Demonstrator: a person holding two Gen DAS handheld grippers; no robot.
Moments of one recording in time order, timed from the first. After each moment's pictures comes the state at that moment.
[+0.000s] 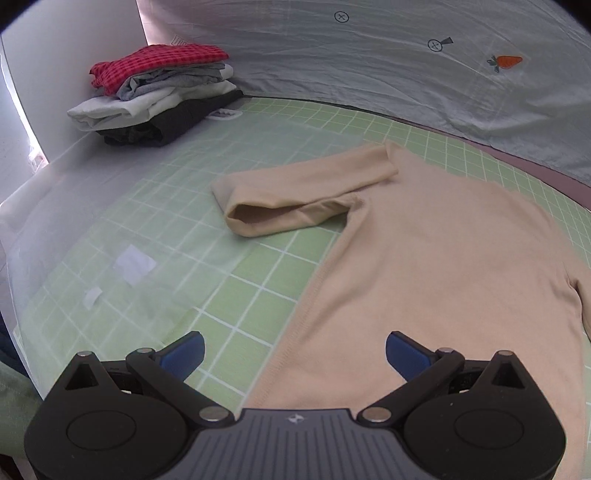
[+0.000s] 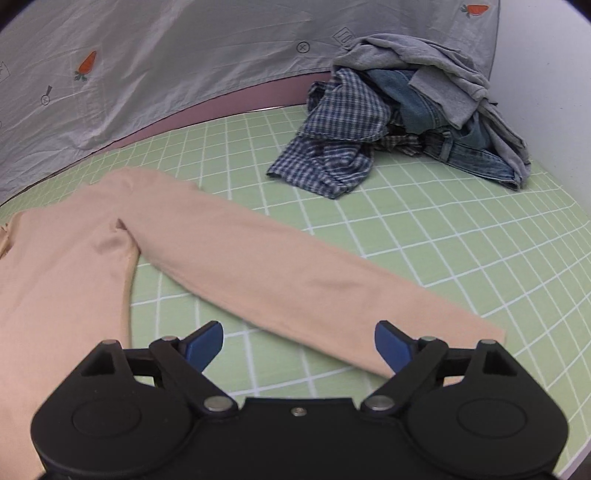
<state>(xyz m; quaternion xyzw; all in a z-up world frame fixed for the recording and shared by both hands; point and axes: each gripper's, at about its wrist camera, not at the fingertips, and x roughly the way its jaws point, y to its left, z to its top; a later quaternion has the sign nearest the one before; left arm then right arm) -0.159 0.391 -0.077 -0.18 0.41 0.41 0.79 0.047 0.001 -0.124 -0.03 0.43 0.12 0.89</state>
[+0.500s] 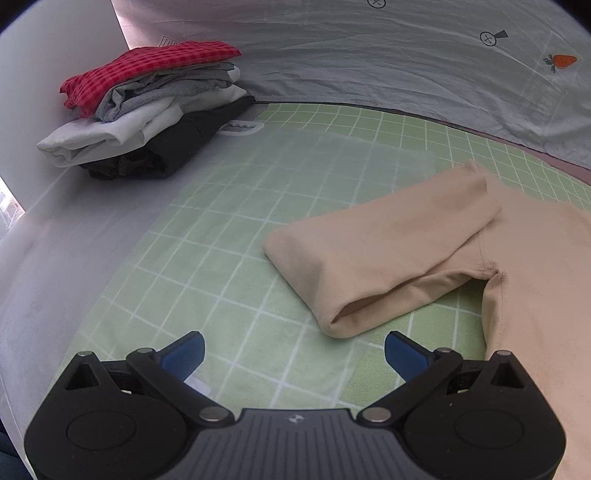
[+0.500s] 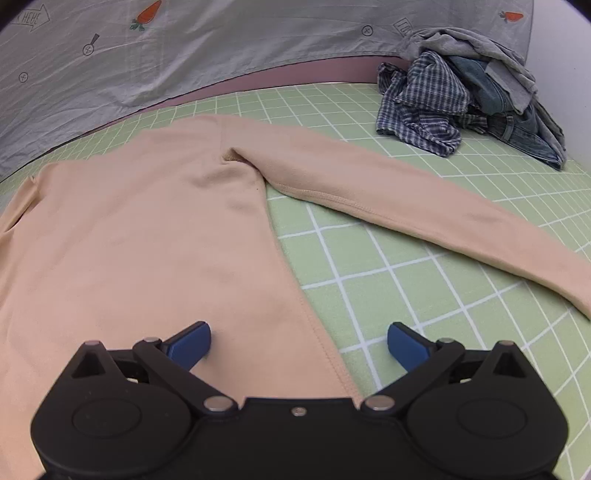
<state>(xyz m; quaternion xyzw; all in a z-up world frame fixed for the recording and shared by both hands) -0.143 0.532 -0.114 -0.14 0.44 0.39 0.80 -0.017 0.123 -0.170 -0.04 0.43 0.10 0.90</state>
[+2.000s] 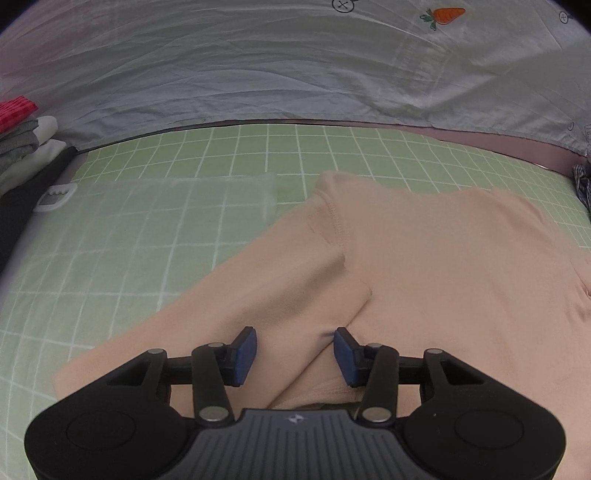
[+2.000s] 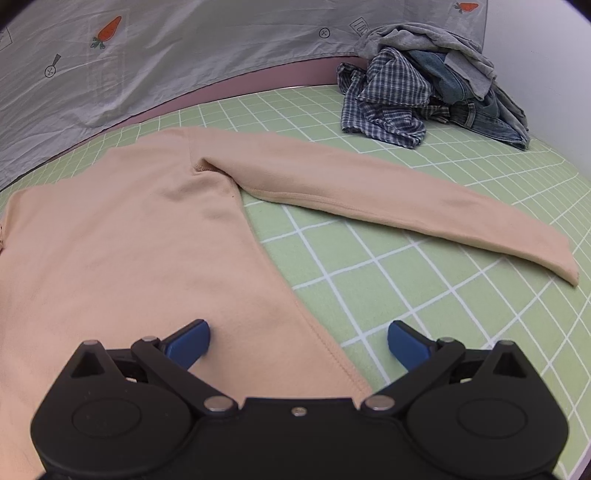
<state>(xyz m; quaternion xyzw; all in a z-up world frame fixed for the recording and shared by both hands) -0.027 0.540 -0.135 -0.11 0.45 0.18 0.87 -0.020 0.135 -0.172 -0.01 0.42 0.03 0.91</state>
